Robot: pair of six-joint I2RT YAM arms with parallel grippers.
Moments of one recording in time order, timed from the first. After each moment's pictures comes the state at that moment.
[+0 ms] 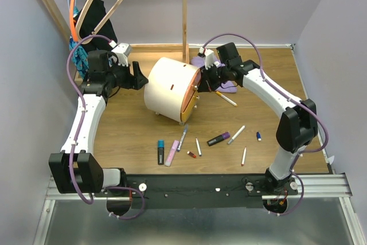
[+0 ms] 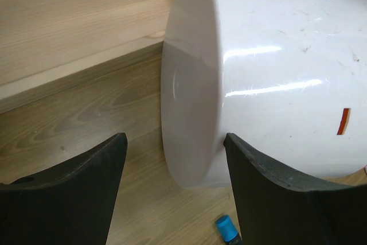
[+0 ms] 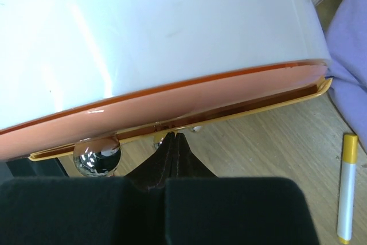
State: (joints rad) left arm 0.01 1.30 1.19 -0.45 0.58 -0.01; right arm 0.49 1.79 1.56 -0.60 -0.54 -0.05
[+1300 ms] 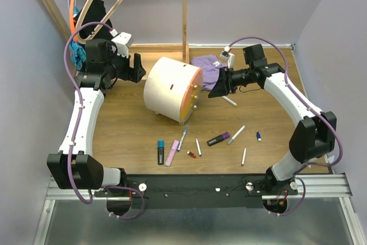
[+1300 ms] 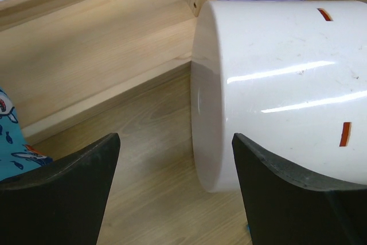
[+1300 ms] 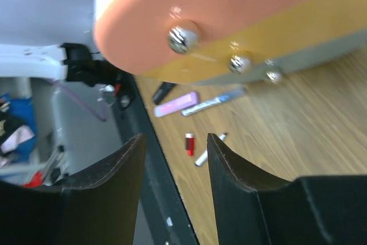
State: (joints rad) left arm -0.02 1.33 1.38 -0.57 0.47 0.12; right arm 0.30 1.60 1.40 -0.69 -0.95 0.02
